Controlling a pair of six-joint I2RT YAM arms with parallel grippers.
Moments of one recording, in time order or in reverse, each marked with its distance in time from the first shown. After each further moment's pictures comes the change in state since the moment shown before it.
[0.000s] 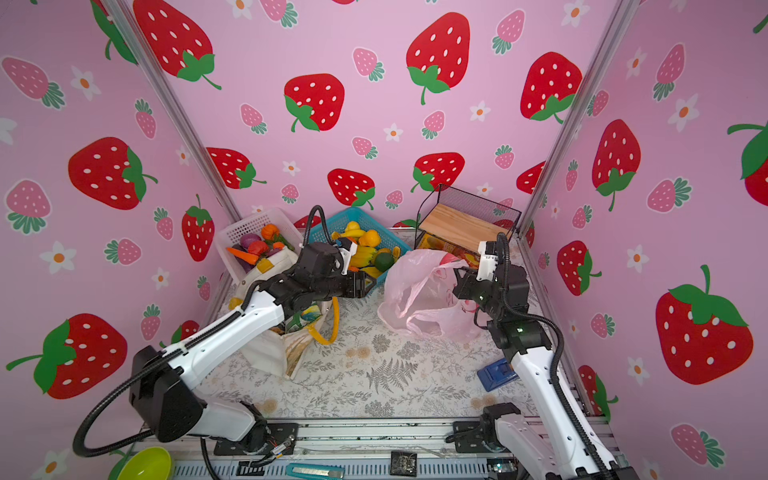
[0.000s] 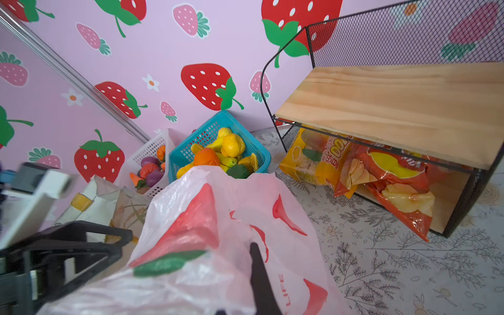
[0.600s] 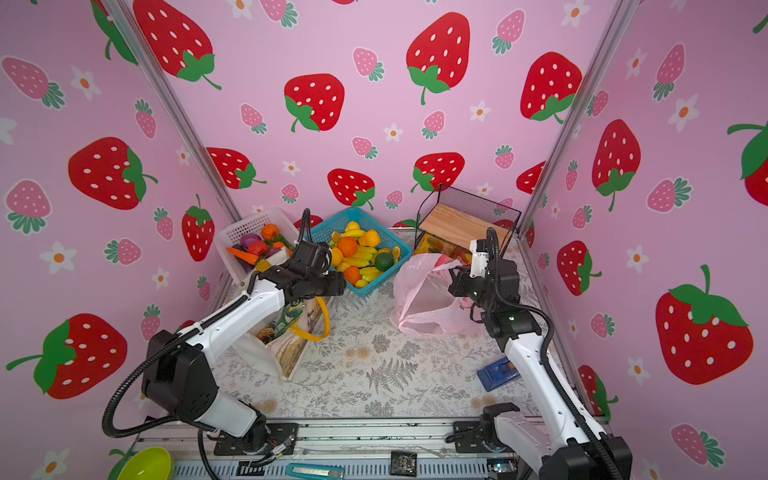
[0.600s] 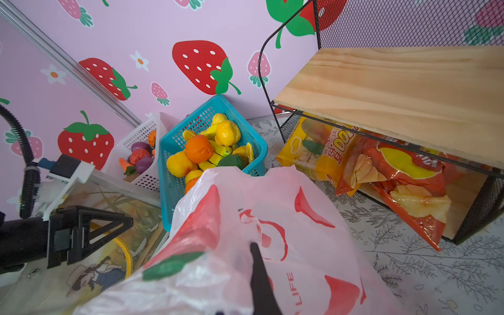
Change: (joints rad) left arm 0.169 0.040 -0.031 -0.134 -0.209 0.061; right arm 0.000 0.126 0.000 0.031 -0.038 -0.063
